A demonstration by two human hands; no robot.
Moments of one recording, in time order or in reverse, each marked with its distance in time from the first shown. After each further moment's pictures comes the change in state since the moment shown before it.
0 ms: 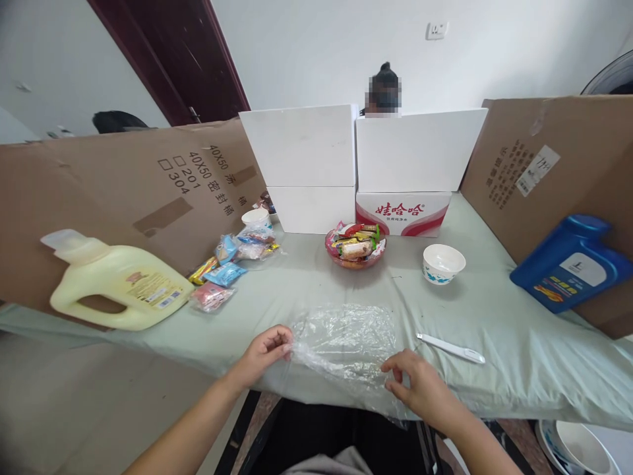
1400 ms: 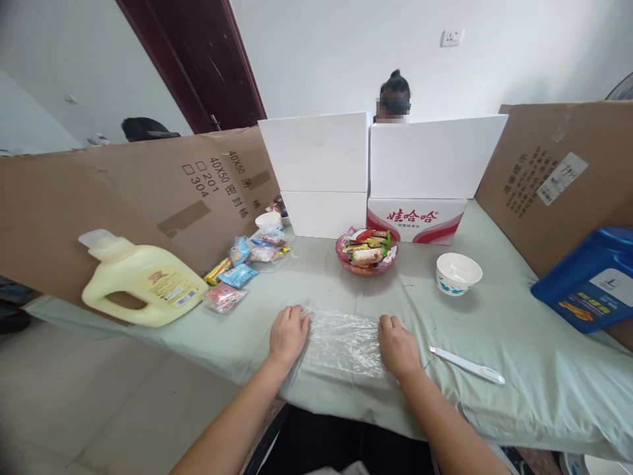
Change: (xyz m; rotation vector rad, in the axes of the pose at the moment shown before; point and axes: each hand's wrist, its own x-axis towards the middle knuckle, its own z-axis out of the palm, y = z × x) left_hand 0.053 -0.012 0.025 0.986 0.550 -0.092; right_hand 0.103 0.000 0.039 -0.516 0.335 0.158
